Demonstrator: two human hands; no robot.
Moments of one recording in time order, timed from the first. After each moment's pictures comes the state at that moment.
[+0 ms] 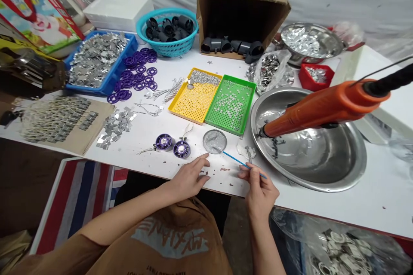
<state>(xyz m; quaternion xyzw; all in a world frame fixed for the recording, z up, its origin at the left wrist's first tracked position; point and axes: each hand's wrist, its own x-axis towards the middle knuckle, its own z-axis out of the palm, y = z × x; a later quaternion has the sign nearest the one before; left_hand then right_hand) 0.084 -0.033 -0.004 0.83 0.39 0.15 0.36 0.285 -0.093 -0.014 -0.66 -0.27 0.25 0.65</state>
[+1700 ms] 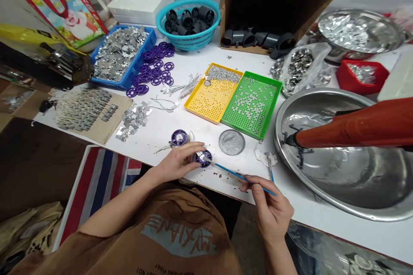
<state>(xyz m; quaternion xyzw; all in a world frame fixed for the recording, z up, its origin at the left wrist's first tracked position) 0.016 0.012 0.003 0.83 0.34 0.28 0.36 0.272 -0.101 0.004 -0.58 -0.48 0.31 0.58</state>
